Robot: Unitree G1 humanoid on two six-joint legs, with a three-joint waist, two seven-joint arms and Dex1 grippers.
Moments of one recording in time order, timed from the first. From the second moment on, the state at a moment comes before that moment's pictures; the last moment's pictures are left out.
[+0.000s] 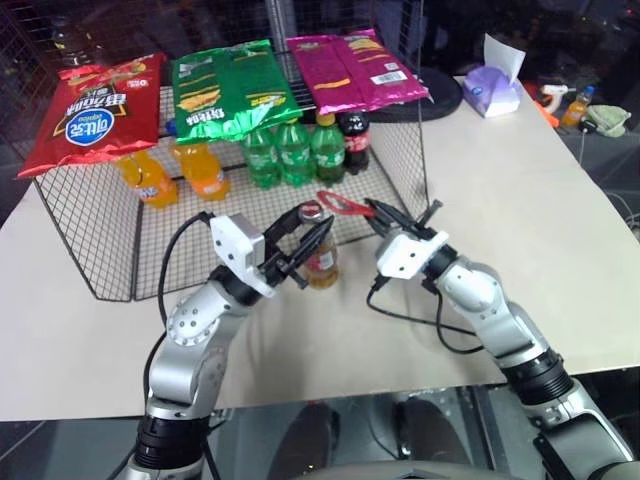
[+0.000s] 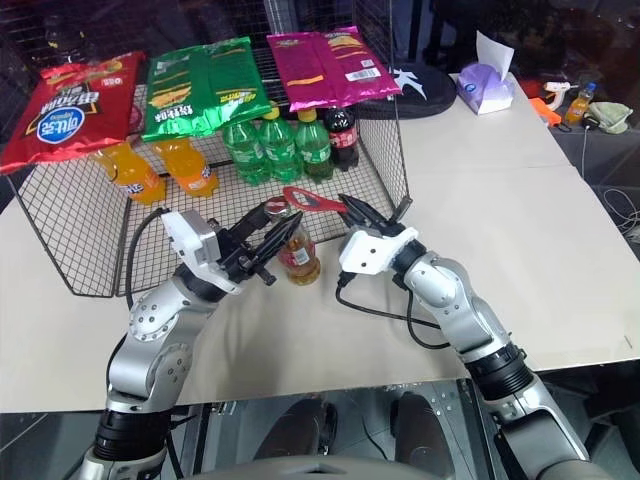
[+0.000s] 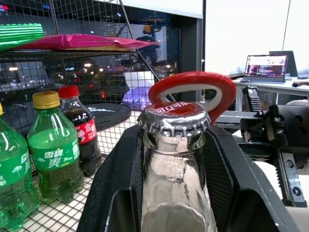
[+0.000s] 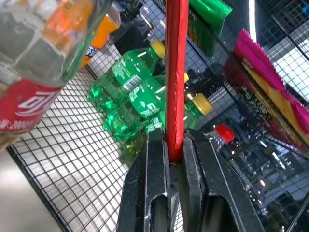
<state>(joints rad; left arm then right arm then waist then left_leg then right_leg) -0.09 0.36 0.02 -0.40 -0.44 0.06 -0.61 -0.40 -0.34 0.35 -0.09 -0.38 -0.25 0.28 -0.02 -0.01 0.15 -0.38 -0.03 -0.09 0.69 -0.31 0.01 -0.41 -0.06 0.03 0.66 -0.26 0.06</state>
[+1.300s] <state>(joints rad) -0.07 0.37 0.03 -0.36 -0.40 0.08 -0.64 -0.40 -0.33 0.33 -0.06 -0.38 -0.28 0.28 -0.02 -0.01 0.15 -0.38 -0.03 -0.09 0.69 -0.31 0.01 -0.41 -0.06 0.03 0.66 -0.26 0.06</state>
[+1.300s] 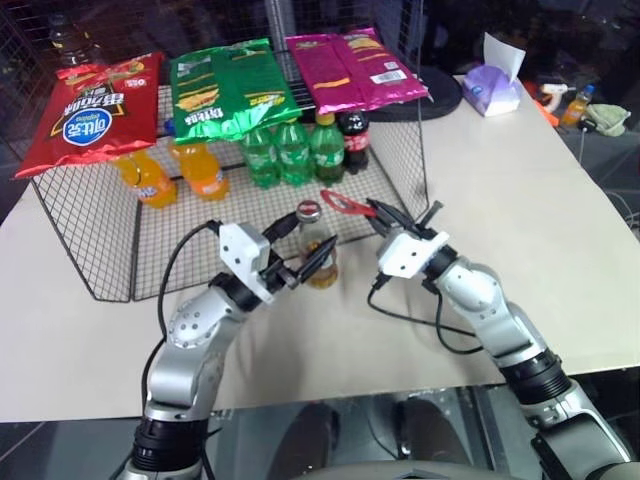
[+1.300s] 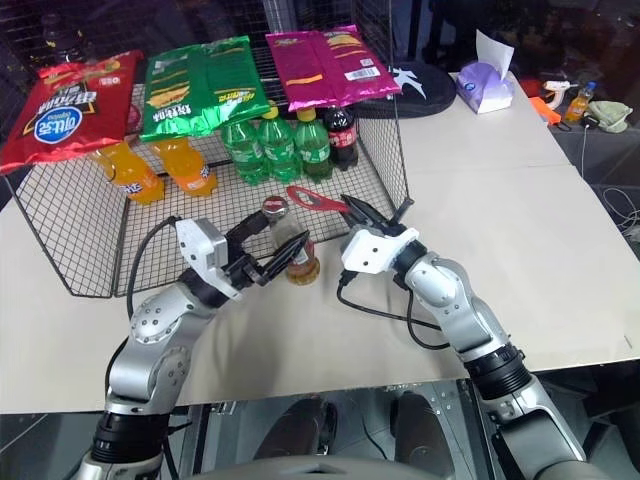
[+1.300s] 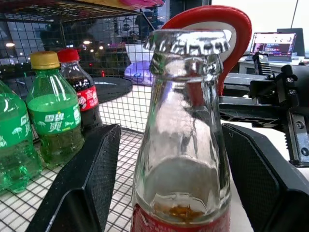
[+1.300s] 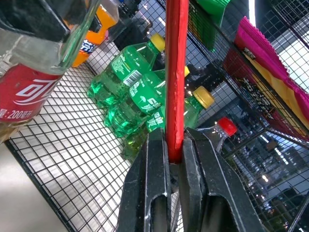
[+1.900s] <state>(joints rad) -0.08 0.36 0.03 -0.39 -0.43 0.05 -0.64 -0.40 -0.33 0.33 -0.06 -0.38 -0.29 0.28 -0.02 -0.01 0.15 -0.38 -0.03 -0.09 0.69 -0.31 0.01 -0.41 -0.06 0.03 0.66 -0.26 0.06</state>
